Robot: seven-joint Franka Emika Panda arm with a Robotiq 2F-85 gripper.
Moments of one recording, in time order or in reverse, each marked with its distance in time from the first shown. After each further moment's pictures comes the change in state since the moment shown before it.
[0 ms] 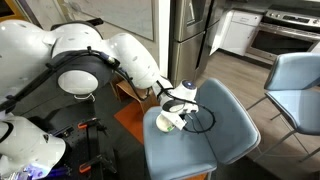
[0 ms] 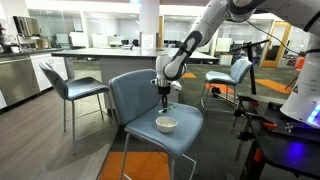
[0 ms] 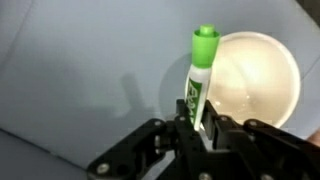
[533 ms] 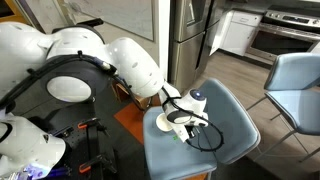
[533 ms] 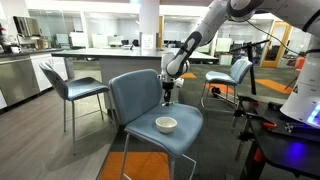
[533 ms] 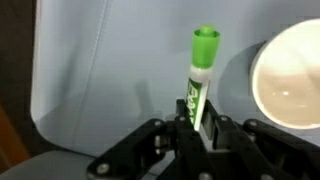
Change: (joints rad) arm -0.053 0.007 -0.066 0.024 0.040 0.036 0.130
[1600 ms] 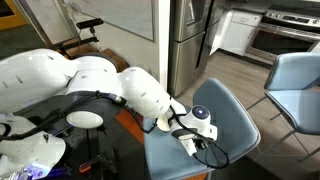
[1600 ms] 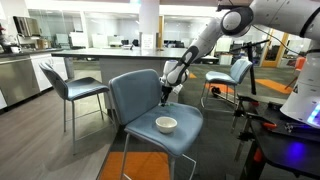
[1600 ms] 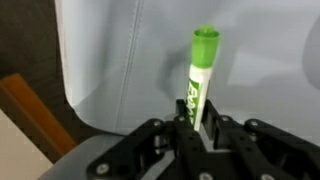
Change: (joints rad) arm -0.073 0.208 -0.003 0.216 -0.001 0.186 0.028
